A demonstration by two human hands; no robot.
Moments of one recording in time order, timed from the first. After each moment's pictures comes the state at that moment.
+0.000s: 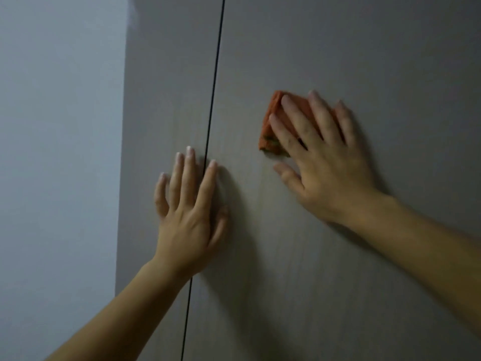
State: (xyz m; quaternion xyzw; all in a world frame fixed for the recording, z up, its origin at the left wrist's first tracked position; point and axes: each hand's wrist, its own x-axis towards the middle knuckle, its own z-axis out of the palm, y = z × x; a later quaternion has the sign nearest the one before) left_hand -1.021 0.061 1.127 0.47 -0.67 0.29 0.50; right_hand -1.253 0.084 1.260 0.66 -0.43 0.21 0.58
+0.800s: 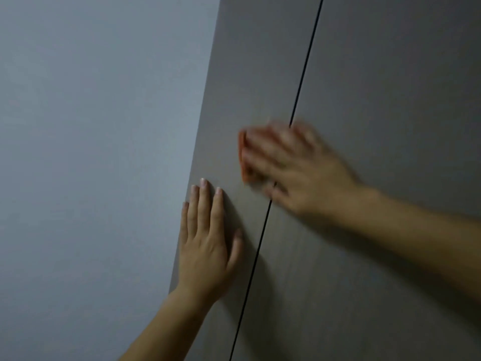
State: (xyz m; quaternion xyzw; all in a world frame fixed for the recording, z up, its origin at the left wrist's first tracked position) left_hand -0.963 0.054 1.071 0.49 -0.62 0.22 0.57; right_hand -1.136 0.058 1.257 0.73 -0.29 0.09 0.61
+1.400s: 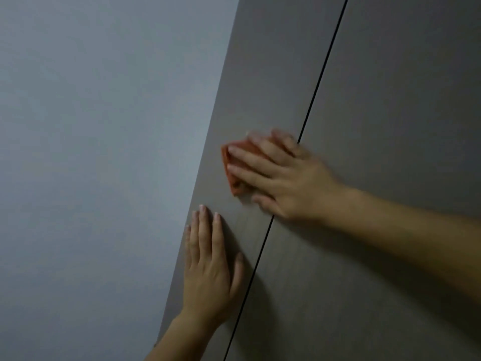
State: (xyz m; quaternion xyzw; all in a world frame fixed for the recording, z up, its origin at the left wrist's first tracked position) left_hand -0.977 0.061 0.999 0.52 -0.61 0.16 0.58; right_hand -1.112 0.048 1.225 0.76 -0.22 0.01 0.61
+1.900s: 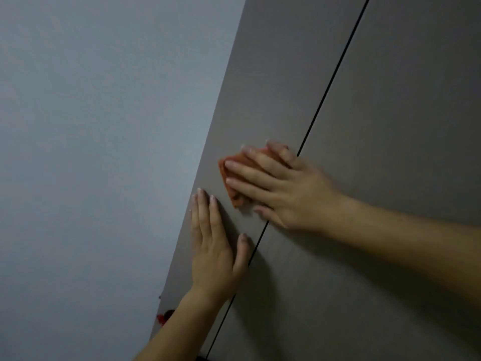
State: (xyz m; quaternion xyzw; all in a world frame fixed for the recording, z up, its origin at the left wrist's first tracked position) left_hand -0.992 0.061 0.957 0.50 -0.57 0.08 0.65; right_hand -1.117 0.046 1.153 0.75 -0.15 -0.02 0.64
